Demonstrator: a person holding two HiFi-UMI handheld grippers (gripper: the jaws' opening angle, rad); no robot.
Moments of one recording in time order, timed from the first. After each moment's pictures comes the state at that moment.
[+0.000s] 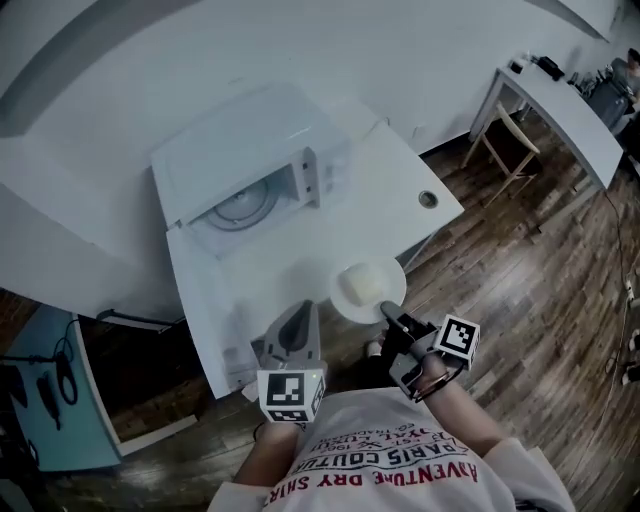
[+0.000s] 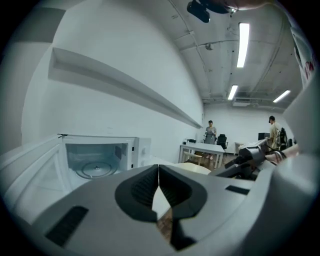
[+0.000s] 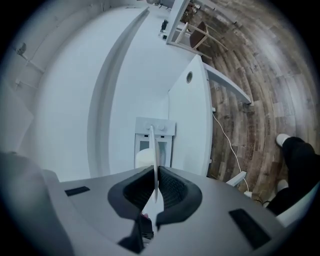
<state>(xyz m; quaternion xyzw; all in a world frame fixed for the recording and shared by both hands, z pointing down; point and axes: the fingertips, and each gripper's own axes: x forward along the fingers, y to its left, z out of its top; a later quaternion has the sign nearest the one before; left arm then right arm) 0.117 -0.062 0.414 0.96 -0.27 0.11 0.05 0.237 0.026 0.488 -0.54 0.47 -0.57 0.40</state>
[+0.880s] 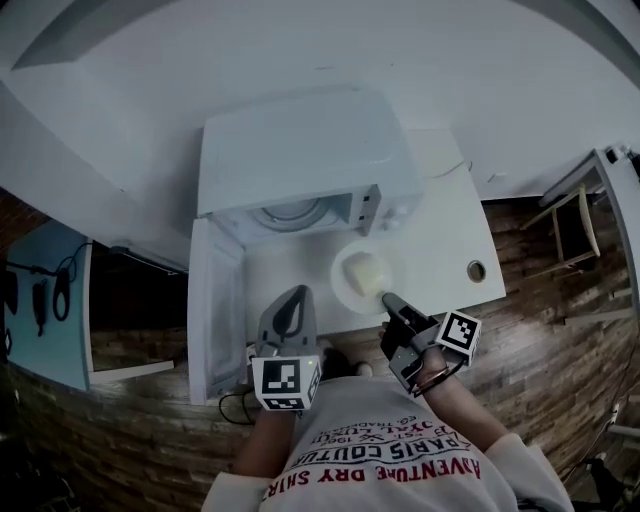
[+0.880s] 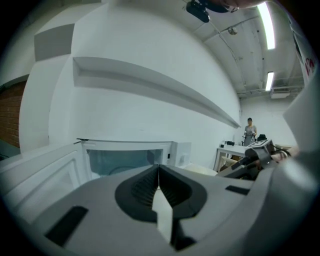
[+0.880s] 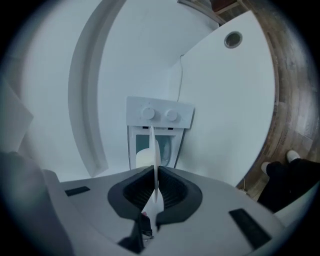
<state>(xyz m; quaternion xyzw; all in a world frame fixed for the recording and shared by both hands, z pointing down) 0.136 -0.191 0.414 0.88 -0.45 0.11 0.07 0.289 -0.140 0.492 -0.45 0.55 -0.64 0.29</state>
